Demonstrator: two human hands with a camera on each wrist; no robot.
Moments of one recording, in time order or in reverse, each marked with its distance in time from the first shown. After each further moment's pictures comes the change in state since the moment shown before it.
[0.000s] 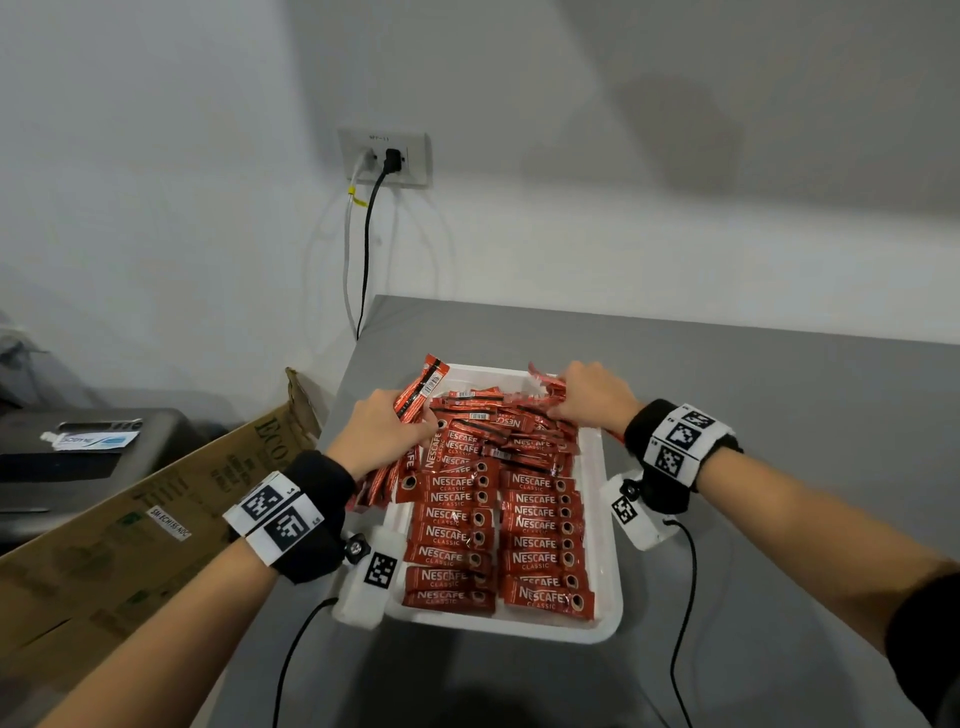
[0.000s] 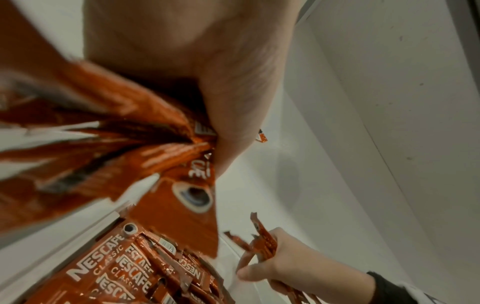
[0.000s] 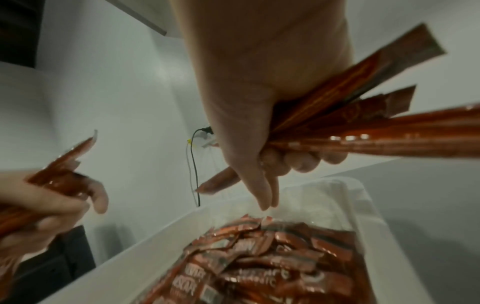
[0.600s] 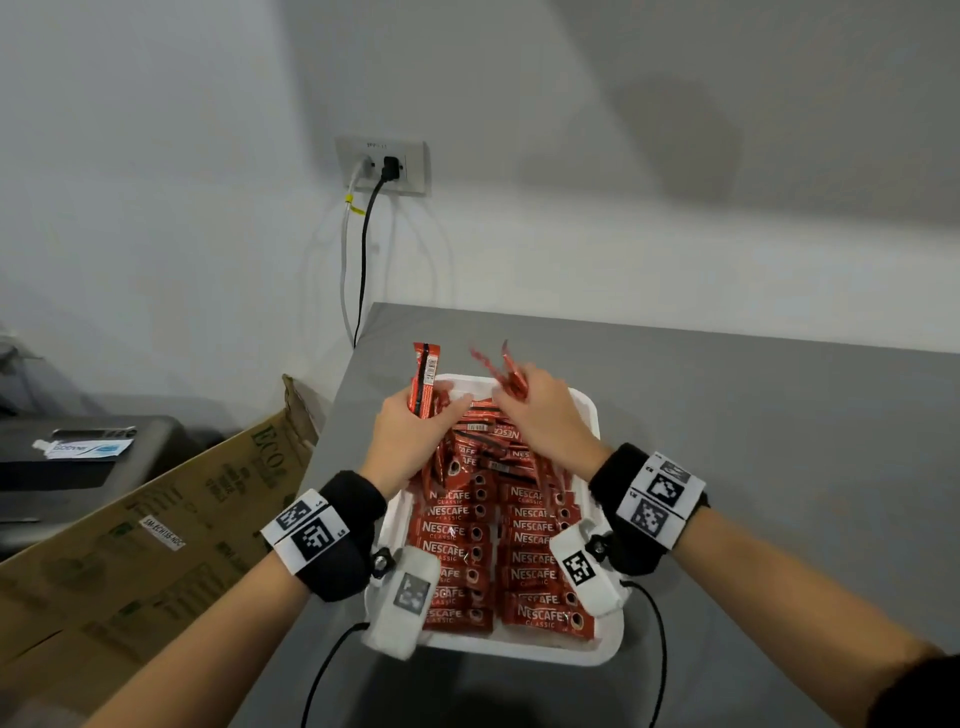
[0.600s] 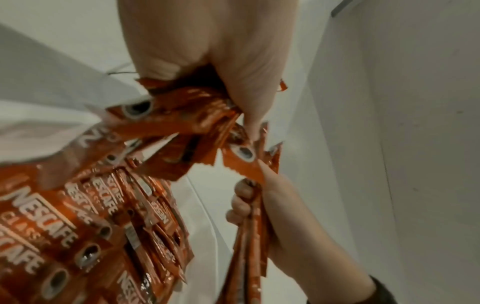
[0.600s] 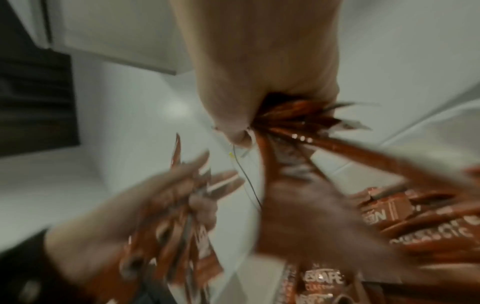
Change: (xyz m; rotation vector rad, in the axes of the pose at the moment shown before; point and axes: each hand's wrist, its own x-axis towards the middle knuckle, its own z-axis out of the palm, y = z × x) left_hand 0.010 0.014 0.029 -0.418 0.227 0.071; right_hand -0.042 -0.068 -0.001 0.730 0.241 -0.194
